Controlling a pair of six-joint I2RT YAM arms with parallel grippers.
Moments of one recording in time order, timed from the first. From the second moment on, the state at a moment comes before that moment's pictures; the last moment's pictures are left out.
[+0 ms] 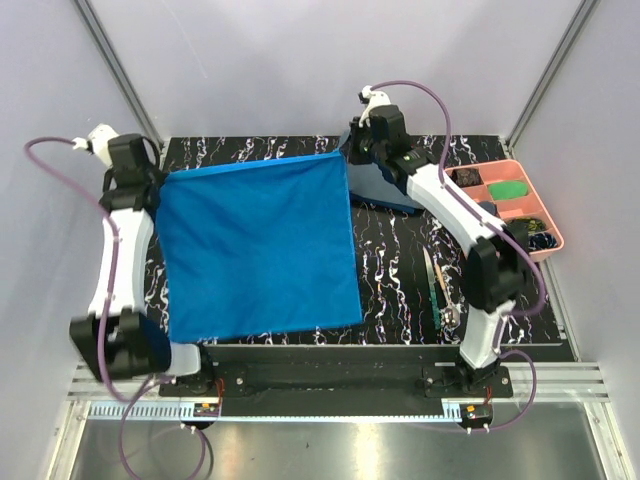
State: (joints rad) left arm 0.18 1.29 1.32 -0.51 -0.34 -0.55; right arm 0.49 1.83 1.71 -0.25 -0.02 0.34
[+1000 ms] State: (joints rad) left arm 0.26 1.72 1.45 -0.68 -0.16 -0.39; right arm 0.43 1.93 1.37 -0.17 -0.39 0.57
